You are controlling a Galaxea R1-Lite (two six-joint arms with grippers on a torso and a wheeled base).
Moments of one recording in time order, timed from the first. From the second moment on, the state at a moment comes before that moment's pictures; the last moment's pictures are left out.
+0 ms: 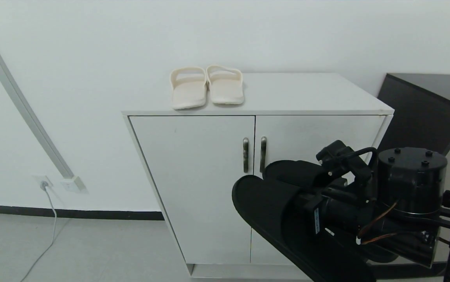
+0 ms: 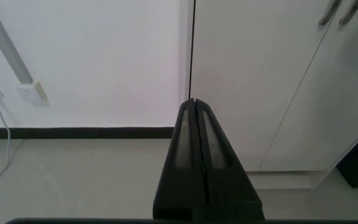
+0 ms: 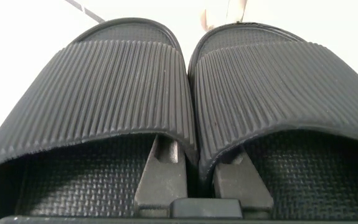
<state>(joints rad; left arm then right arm) 0.00 0.00 0.00 0.00 0.01 0.00 0.77 1.61 -0.66 -0.73 -0.05 0.03</state>
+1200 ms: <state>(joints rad) 0.00 0.01 0.00 0.00 0.01 0.00 0.78 1.62 -0.63 -0.73 -0.05 0.03</state>
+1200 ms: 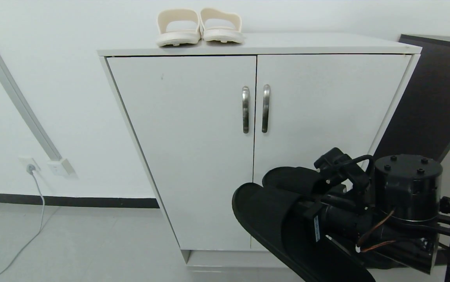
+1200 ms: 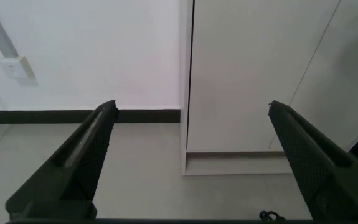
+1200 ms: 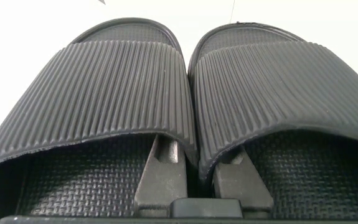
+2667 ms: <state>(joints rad) -0.61 1.37 -0.87 -0.49 -0.38 -0.11 0.79 1.62 -0.53 -0.77 0.11 0.02</state>
